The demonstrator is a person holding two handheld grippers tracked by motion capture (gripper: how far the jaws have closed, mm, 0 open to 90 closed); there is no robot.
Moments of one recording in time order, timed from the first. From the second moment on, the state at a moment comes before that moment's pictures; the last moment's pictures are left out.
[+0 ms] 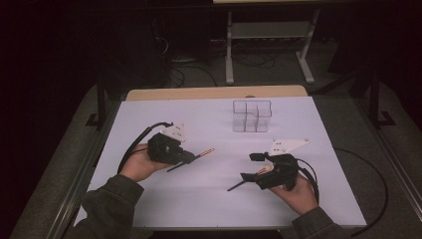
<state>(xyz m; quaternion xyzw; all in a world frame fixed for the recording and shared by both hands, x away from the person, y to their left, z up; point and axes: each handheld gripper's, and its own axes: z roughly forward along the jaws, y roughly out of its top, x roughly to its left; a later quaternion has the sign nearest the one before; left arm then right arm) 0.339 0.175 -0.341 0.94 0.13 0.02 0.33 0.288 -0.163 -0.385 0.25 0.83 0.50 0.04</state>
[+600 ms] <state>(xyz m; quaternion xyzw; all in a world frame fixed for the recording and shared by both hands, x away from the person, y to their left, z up) 0.327 0.162 -0.339 0.93 0.11 0.02 0.34 0.292 -0.155 -0.383 0.25 0.83 0.50 0.03</state>
